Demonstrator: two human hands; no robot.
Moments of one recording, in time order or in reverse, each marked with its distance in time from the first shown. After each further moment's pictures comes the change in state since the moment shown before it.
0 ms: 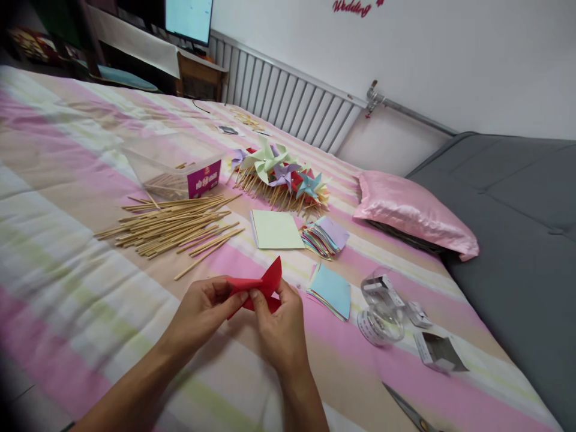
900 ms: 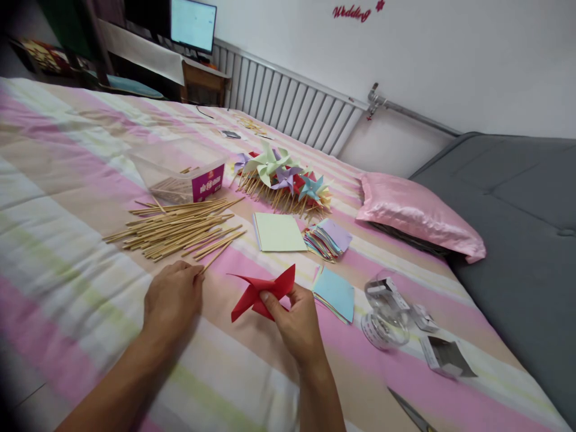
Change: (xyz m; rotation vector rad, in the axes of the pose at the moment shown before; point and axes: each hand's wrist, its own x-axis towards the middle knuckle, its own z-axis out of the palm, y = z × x) left_hand 0.012 -0.009 -0.051 1.522 0.453 0.065; right_hand 0.006 0.013 -0.014 0.227 -0.087 0.116
